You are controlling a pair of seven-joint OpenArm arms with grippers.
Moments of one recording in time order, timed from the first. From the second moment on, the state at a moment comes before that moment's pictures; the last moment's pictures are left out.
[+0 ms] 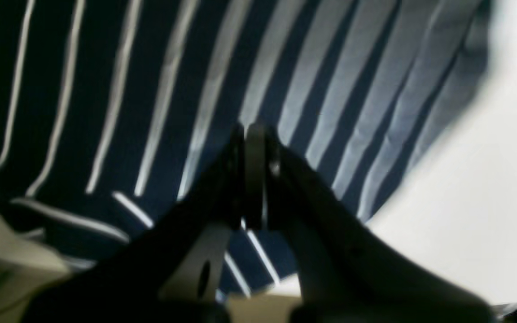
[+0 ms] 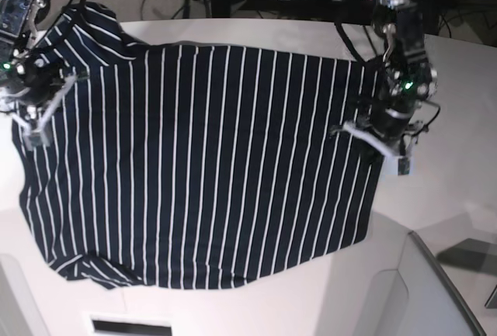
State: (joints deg) left arm 8.1 -4.5 -19.4 87.0 -6.2 -17.5 27.7; right arm -10.2 2.3 32.9 95.1 -4.5 38.3 -50.3
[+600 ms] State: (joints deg) left arm 27.4 -4.2 -30.4 91.2 -11.7 -17.0 28.5; right arm -15.4 3.7 55.9 83.6 9.1 40.0 -53.5
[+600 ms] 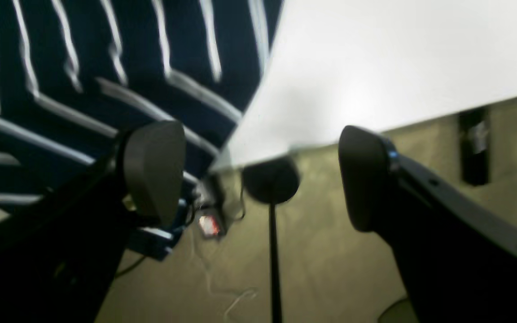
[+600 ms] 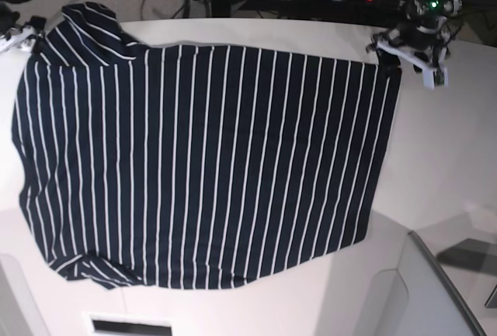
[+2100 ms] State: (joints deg) left arm 33.2 -6.2 -34.3 90.4 -28.1 -17.0 28.2; right arm -13.8 -1.4 55.8 84.2 9.2 40.0 -60.2
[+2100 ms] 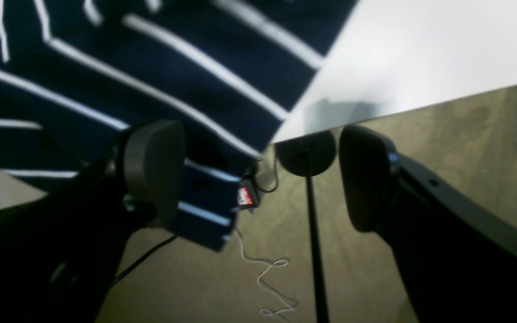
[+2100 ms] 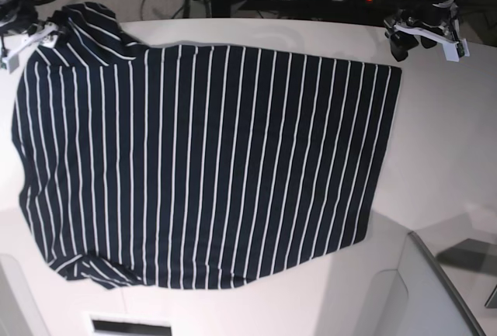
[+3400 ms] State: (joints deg) left arm 24.4 -6.0 -33.9 76.1 -28.6 -17.0 19.8; right arm -13.9 -1.2 49.8 84.2 9.0 40.0 -59.9
